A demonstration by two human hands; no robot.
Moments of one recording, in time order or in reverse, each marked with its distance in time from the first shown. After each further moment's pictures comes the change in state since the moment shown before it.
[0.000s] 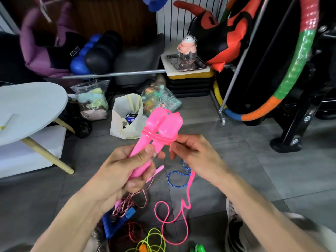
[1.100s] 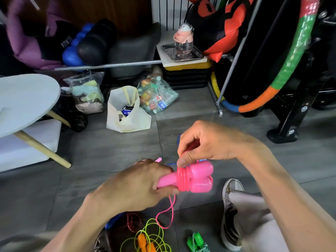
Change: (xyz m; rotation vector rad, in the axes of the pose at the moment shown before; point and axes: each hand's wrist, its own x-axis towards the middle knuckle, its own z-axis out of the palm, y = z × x) left_hand 0.013 -0.036 0.020 1.318 -0.352 0.308; right_hand 0.004 -0.022 -0.049 -0.507 -0.475 -0.066
